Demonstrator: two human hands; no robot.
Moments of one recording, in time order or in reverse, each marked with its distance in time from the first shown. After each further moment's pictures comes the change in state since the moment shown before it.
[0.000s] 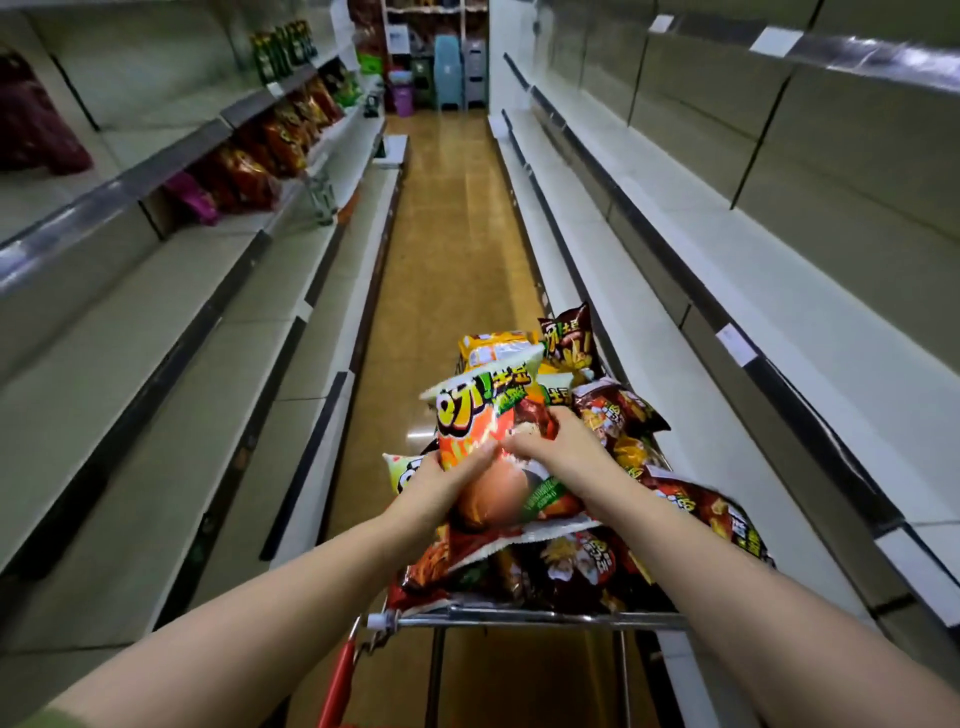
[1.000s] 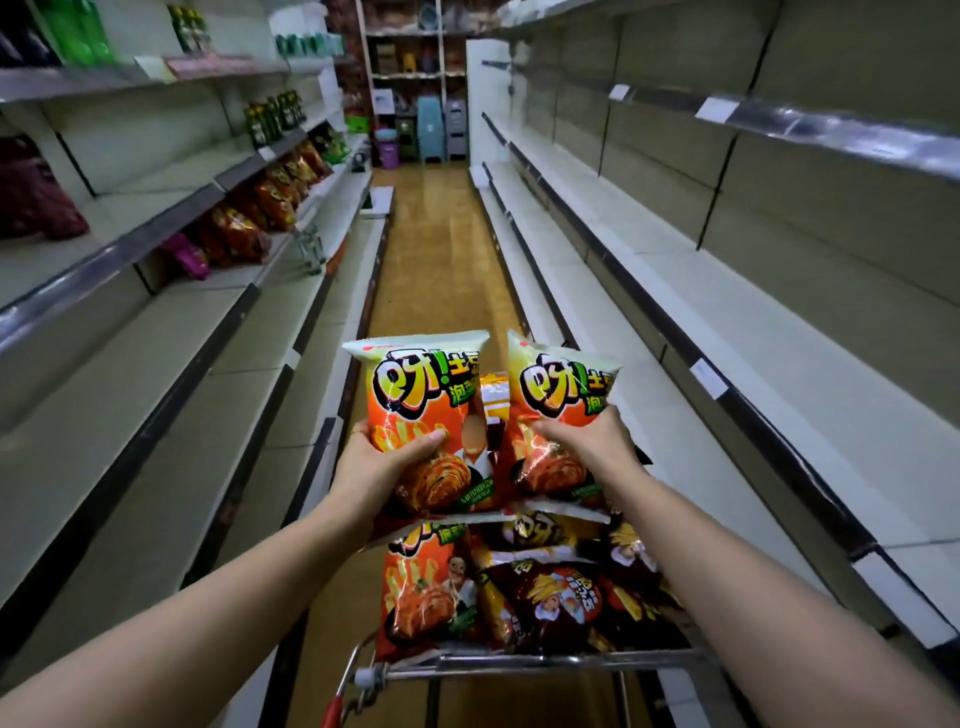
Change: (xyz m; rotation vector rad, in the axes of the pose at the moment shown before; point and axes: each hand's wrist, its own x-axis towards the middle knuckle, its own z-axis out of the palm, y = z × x) left_hand 0.000 0.046 -0.041 -0.096 0.187 0.293; right_hand 0.072 0.029 -0.053 -0.001 0.329 0.034
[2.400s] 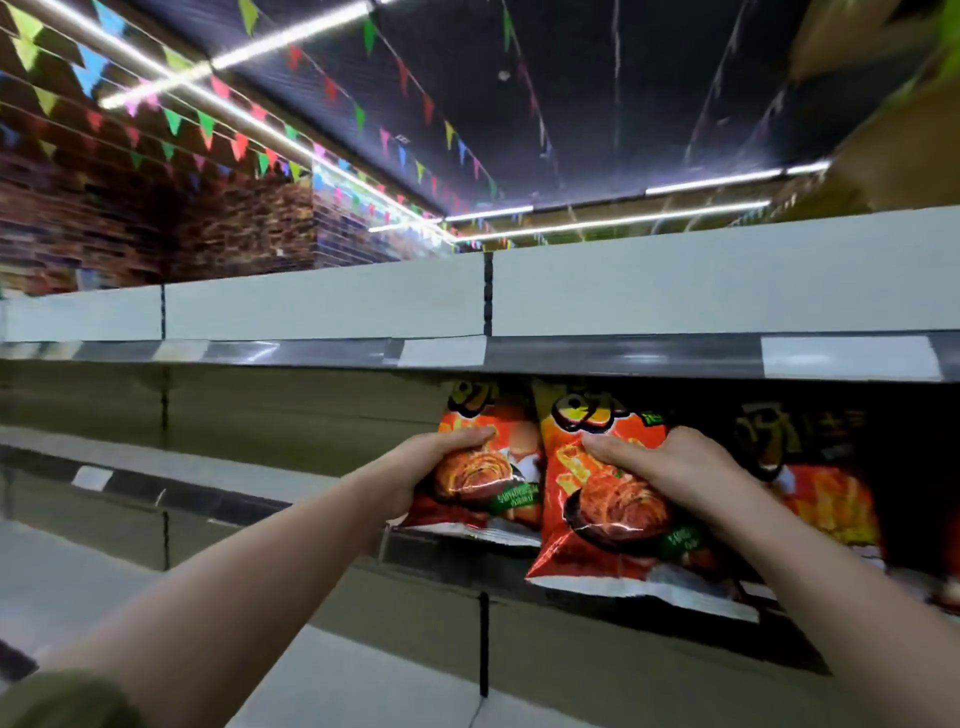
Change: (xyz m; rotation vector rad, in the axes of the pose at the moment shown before) left_hand -0.122 0.262 0.495 0.195 -1.395 0.153; right_hand -0.318 -0.128 -0.460 -0.297 1.152 0.184
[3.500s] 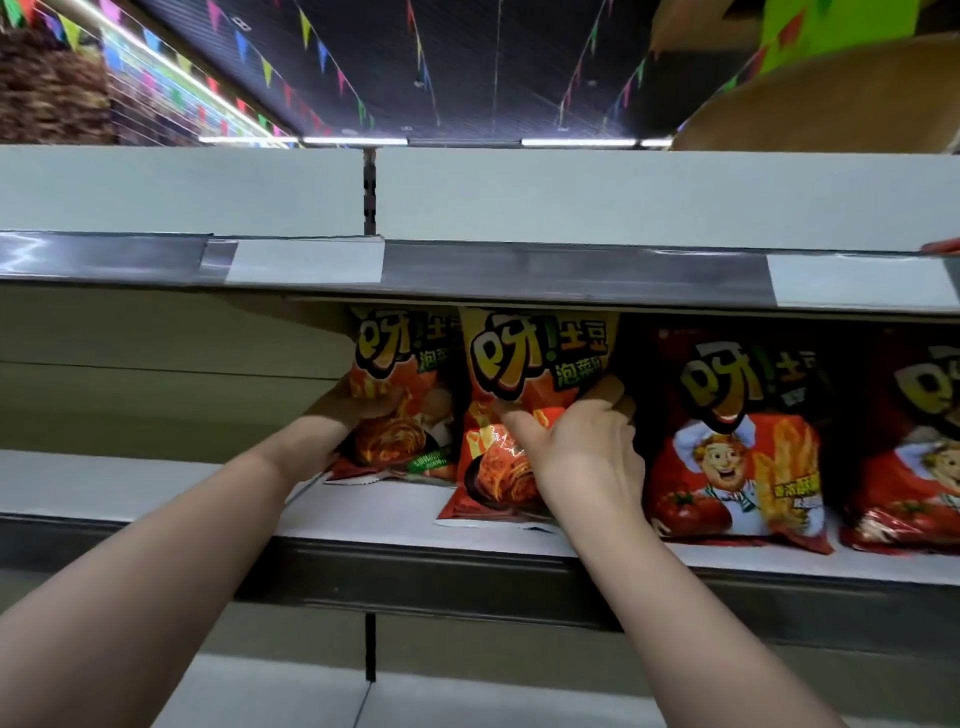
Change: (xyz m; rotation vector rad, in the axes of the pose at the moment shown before) left_hand 0.141 -0.030 -0.004 0.053 -0.137 0.277; right_hand 0.043 0.009 0.066 -0.361 0.396 0.232
